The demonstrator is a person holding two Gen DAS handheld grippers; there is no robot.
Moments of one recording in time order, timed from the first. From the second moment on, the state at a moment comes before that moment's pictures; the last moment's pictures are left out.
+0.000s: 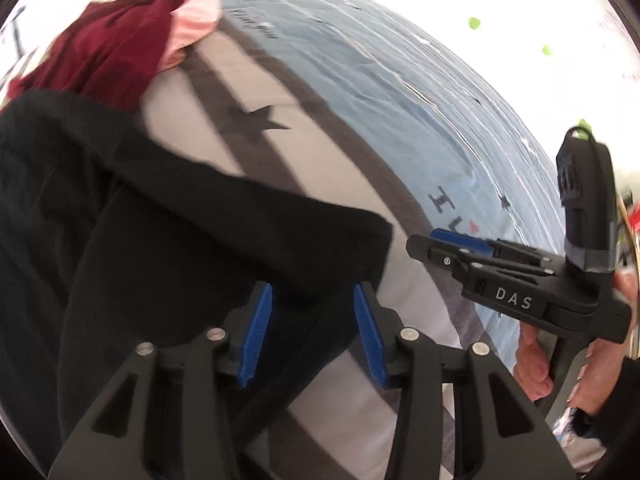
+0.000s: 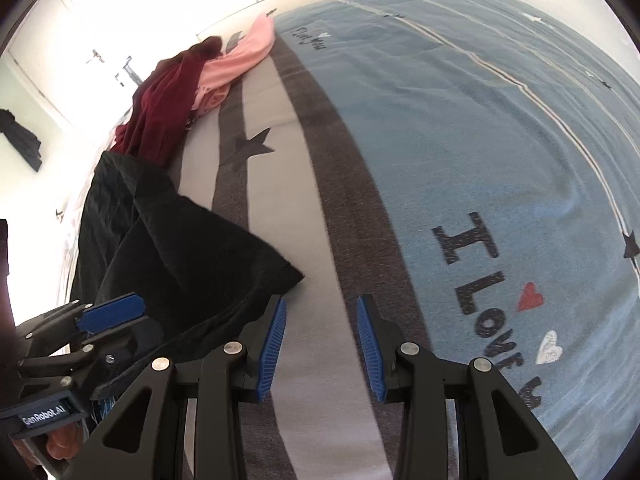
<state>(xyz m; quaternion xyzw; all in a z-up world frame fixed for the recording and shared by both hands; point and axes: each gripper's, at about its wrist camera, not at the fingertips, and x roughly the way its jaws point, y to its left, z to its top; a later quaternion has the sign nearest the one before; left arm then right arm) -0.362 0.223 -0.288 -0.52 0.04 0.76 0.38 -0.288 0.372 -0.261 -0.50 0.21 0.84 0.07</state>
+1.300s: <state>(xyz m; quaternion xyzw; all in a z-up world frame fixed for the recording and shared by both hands) -0.451 0.099 -0.277 -0.51 -0.08 0.79 0.32 -0.391 0.318 -0.215 -0.46 0.18 0.87 0.00</state>
